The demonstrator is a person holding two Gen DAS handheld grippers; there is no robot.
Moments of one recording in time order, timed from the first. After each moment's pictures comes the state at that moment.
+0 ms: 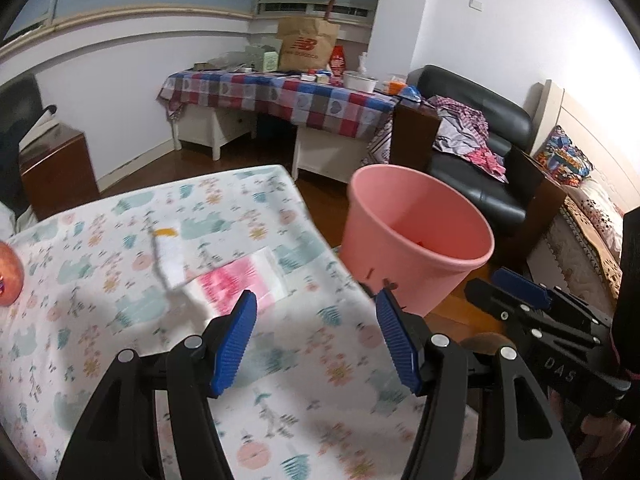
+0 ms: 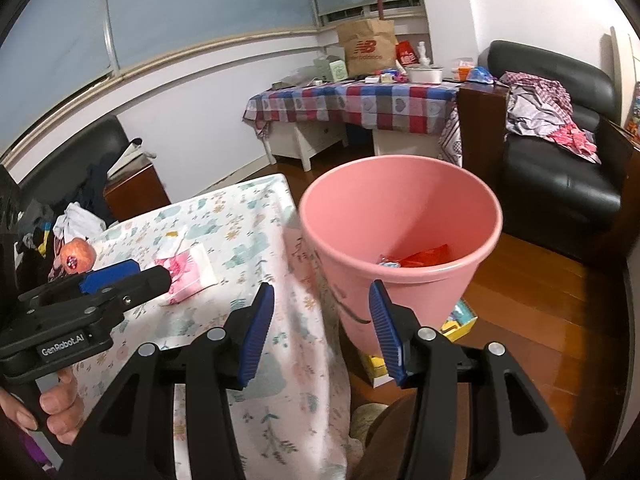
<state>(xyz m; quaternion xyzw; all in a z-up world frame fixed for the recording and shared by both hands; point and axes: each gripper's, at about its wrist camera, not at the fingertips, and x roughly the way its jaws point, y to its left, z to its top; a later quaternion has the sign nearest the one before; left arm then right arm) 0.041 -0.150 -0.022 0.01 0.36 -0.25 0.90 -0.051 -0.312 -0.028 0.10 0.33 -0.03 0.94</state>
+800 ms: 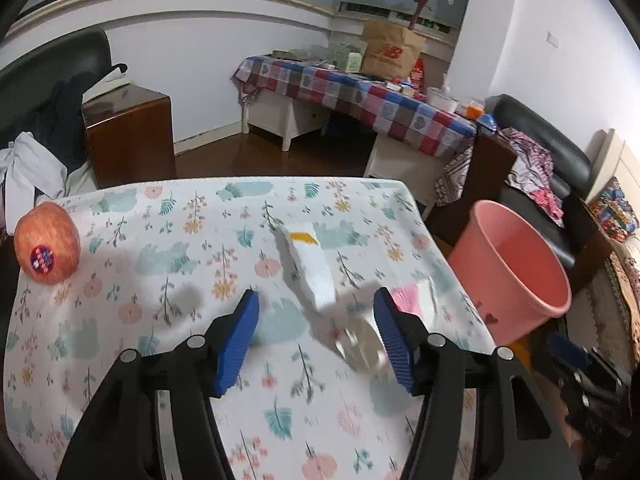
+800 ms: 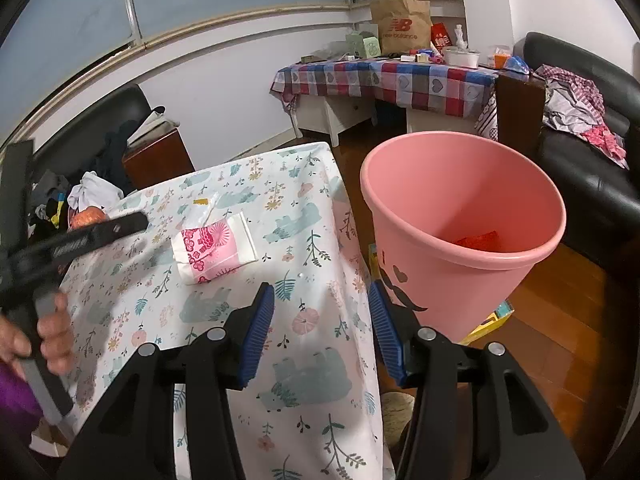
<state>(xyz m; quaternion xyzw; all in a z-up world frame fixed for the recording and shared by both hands) 0.114 -0.062 -0.035 -0.04 0.38 -0.14 0.91 -0.027 -0.282 -0.045 0.09 0.36 0.02 0.93</state>
